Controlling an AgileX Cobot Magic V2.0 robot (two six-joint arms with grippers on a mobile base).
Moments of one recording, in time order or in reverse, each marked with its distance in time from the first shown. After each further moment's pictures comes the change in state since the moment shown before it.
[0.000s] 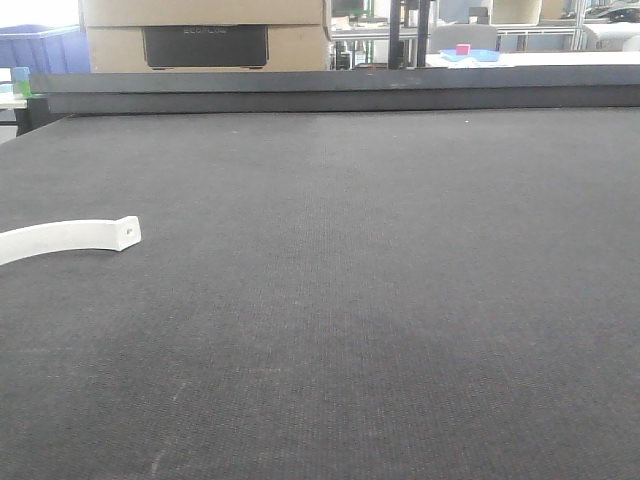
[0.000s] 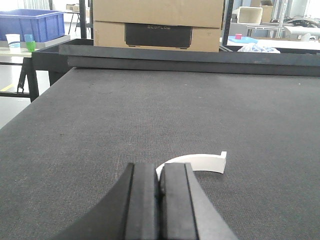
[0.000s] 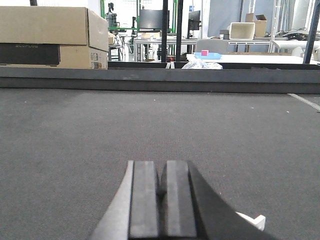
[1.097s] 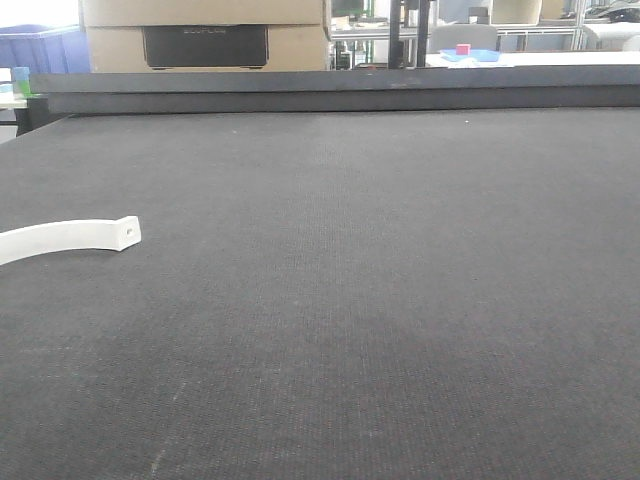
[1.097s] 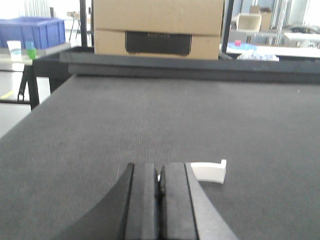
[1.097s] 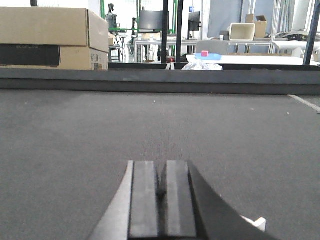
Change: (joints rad) left arm 0.000 0.000 0.000 0.000 -0.043 0.000; right arm 0.000 0.000 0.000 0.000 -0.017 0.000
